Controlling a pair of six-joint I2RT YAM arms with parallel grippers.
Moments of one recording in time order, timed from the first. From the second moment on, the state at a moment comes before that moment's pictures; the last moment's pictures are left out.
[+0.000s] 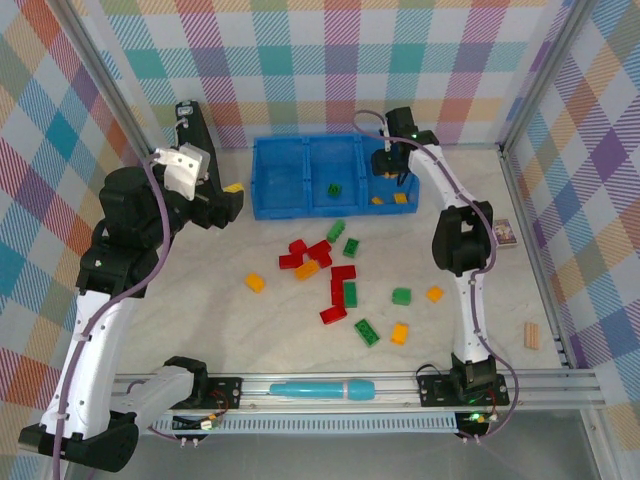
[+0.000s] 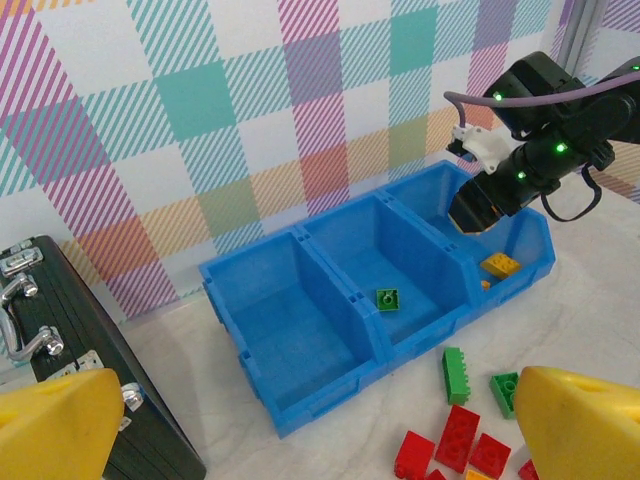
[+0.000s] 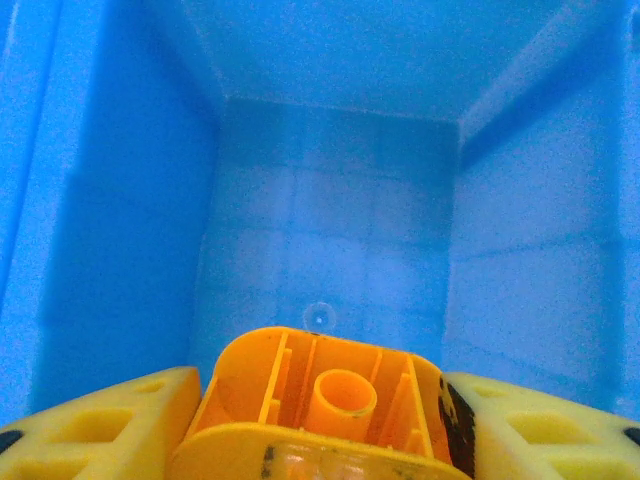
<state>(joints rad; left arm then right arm) -0.21 0.97 1.36 -0.63 0.21 0.17 0.26 2.37 2.27 -0.88 0.07 0.05</state>
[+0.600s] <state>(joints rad) -0.21 0.95 1.36 -0.63 0.19 0.18 0.26 2.38 2.20 -0.85 0.00 0.09</state>
